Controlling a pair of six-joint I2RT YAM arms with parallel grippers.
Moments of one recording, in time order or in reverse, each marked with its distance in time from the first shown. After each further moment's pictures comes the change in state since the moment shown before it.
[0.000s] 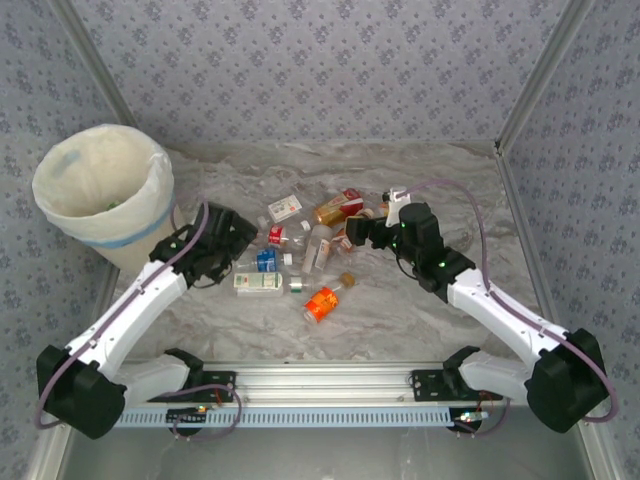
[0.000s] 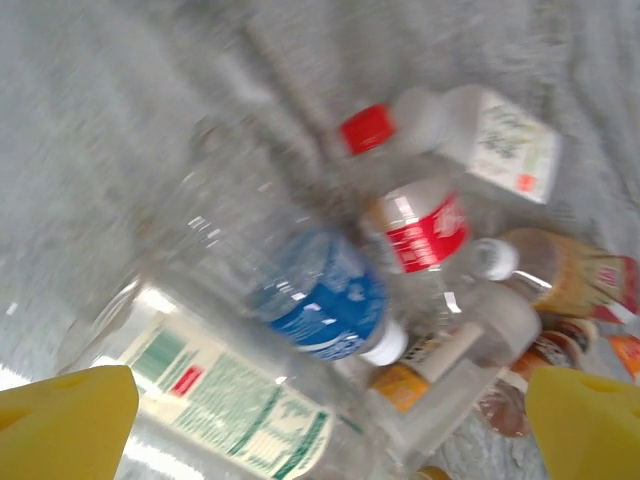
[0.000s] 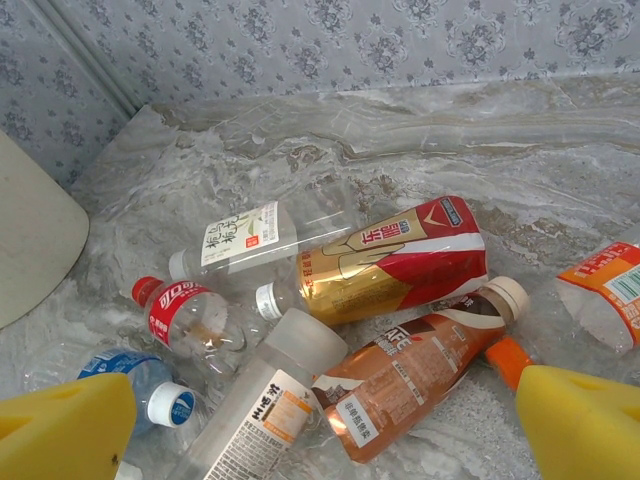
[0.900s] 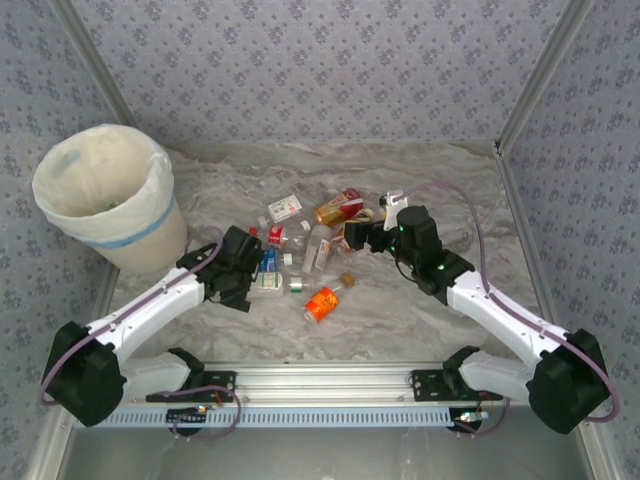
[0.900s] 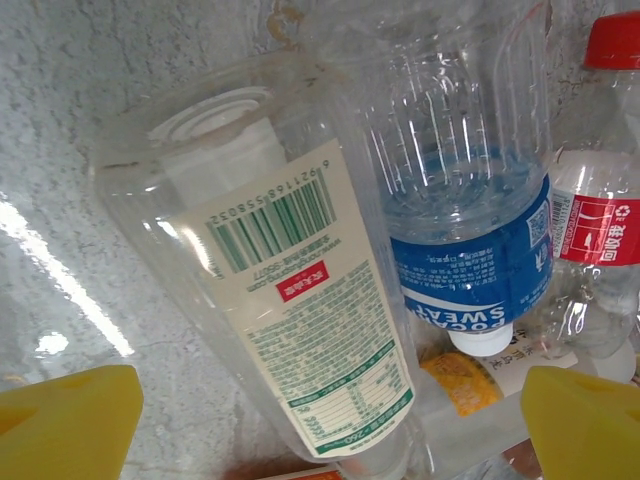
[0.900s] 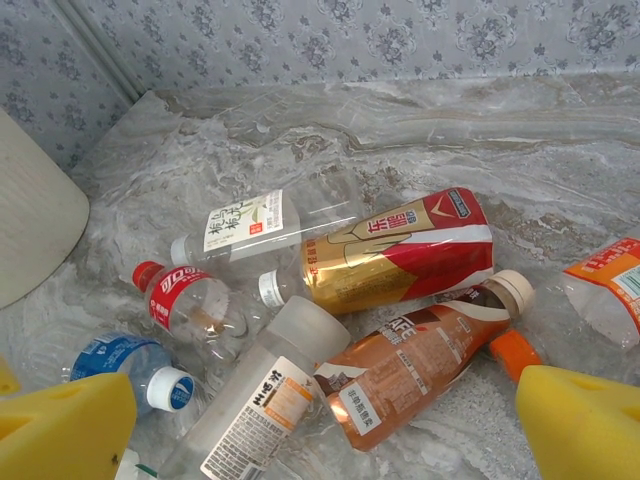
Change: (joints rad) left arm -0.124 0.073 -0.155 0.086 0.066 -0.512; right arm 0.022 -0.018 -0.016 -0.004 0.009 -0.021
